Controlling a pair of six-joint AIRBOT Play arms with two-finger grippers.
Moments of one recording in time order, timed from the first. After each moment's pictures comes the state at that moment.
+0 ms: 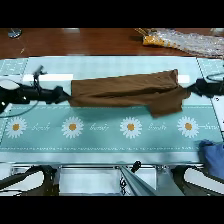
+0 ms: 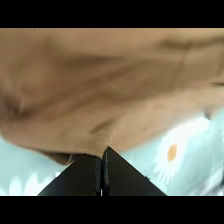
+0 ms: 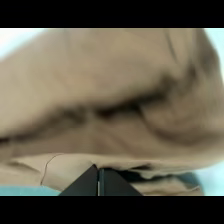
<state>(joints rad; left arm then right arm) 0.15 -1.30 0.94 0.66 -1.10 -1.14 -0.46 -1.30 1.07 -0.78 1.06 1.06</state>
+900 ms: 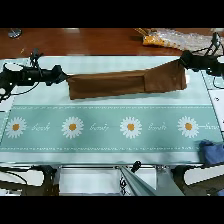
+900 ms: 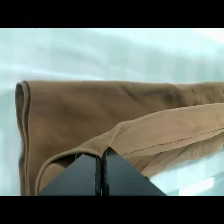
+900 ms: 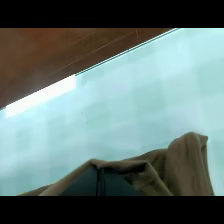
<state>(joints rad) 0.15 -1.61 1.25 0.62 -0.91 -1.16 -0.28 -1.71 1.46 -0.71 0.68 1.20</state>
